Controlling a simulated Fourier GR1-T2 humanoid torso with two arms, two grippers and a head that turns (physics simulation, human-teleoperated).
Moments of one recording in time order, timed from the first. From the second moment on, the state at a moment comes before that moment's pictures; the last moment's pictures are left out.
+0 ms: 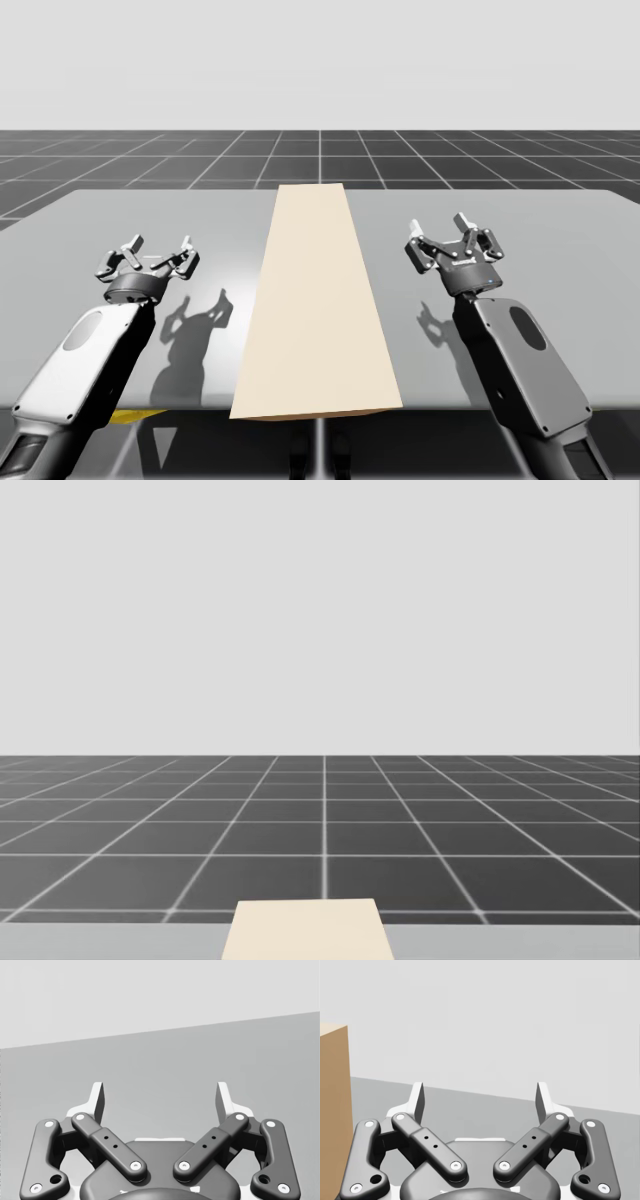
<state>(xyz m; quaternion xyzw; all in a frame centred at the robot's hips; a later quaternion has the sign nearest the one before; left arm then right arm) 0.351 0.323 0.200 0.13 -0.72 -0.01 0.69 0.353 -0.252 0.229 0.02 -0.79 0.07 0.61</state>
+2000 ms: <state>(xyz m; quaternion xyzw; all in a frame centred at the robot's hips) 0.358 0.120 0.126 -0.21 -0.56 -0.34 0.73 0.317 -0.198 0.188 0.17 -0.70 0.36 0.59</state>
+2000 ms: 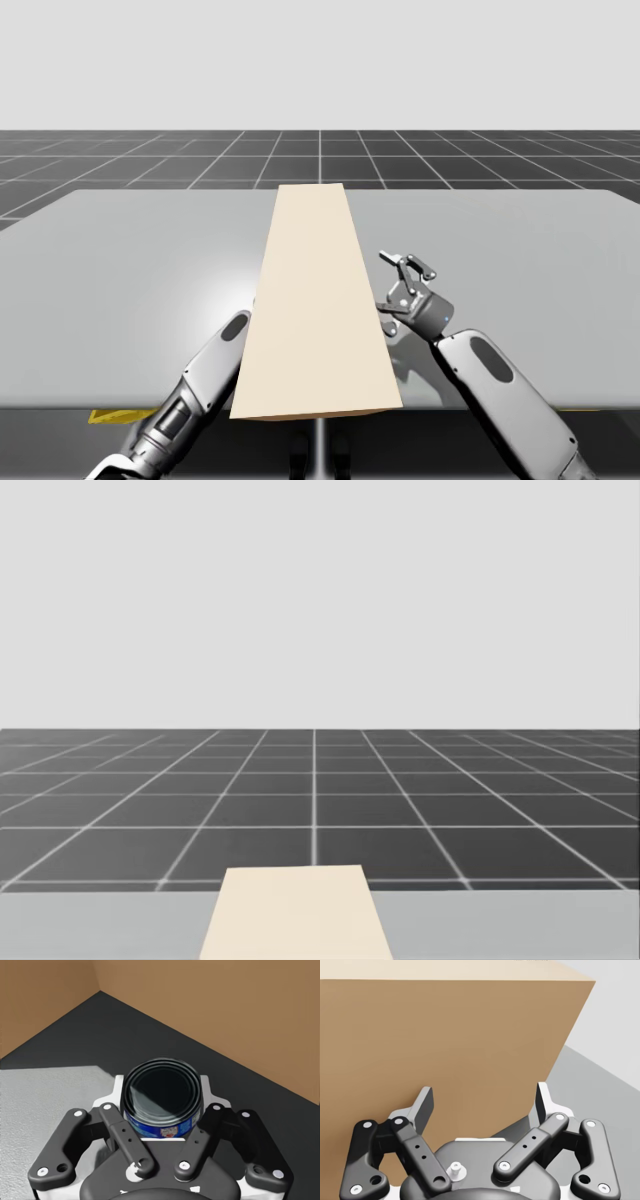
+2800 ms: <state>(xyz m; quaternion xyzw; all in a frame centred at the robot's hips) 0.323 0.289 0.187 -0.06 -0.65 -0.16 0.74 0.318 -0.227 0.191 0.21 -0.68 0.40 0.58</state>
